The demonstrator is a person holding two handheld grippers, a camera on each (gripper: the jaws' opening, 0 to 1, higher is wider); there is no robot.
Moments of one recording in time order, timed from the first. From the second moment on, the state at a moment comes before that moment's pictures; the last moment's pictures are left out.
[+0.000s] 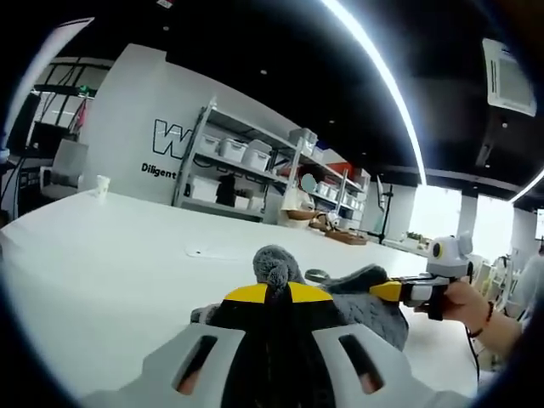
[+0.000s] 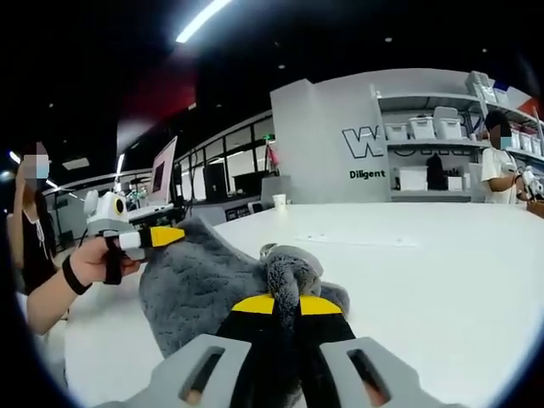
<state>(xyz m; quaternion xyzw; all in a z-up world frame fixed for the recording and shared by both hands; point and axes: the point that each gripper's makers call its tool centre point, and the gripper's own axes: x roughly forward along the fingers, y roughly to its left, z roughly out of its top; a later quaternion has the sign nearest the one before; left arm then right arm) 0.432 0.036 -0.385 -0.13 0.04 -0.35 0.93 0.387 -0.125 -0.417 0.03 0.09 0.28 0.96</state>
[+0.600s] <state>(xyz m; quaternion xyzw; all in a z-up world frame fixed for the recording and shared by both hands) 0.423 0.040 -0.378 -0.13 0.02 -0.37 0.92 0.379 -0.126 -0.415 0.03 0.08 0.29 0.95</state>
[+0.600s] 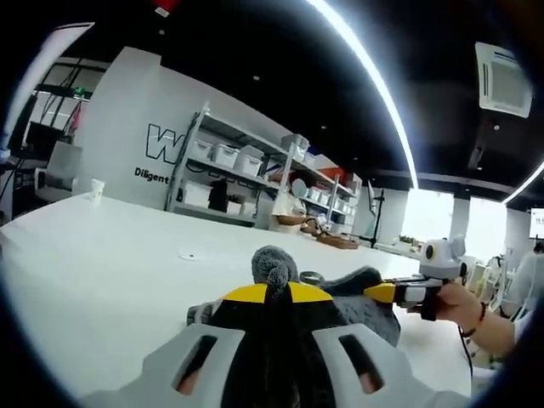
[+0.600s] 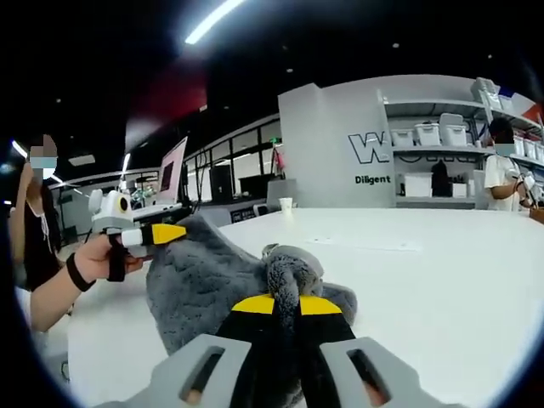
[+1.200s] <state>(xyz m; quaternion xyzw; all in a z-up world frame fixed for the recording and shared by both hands) 0.405 0.040 -0.370 -0.12 0.01 -0.39 0.91 0.385 -0.132 -0.411 0.02 0.07 0.31 0.95</state>
